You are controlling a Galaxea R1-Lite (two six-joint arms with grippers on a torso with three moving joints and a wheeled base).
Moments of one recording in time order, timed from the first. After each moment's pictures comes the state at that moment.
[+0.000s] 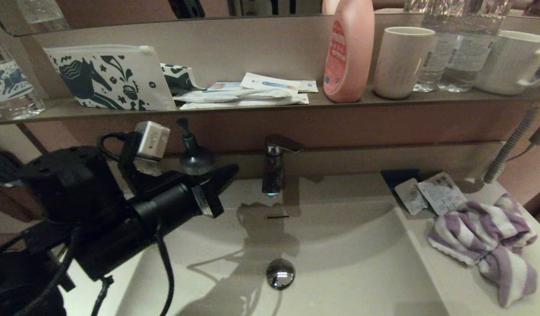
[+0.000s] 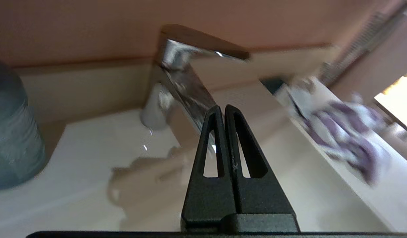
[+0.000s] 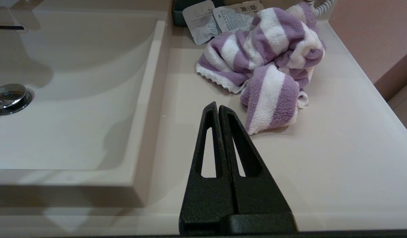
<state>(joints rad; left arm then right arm) -0.57 1.54 -0.53 -1.00 -0.04 -0.22 0.00 0.00 0.00 0.00 0.03 -0.05</state>
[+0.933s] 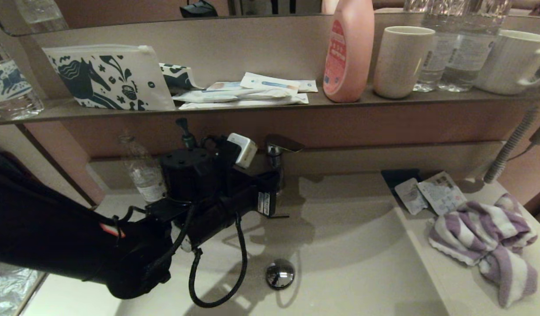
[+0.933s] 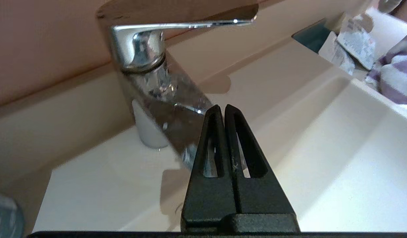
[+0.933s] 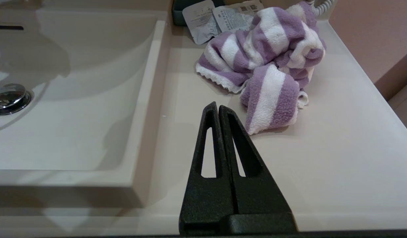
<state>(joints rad) -0.64 1.84 -0.77 -0.96 0.03 0.10 0.00 0.00 0.00 0.00 0.03 -0.05</state>
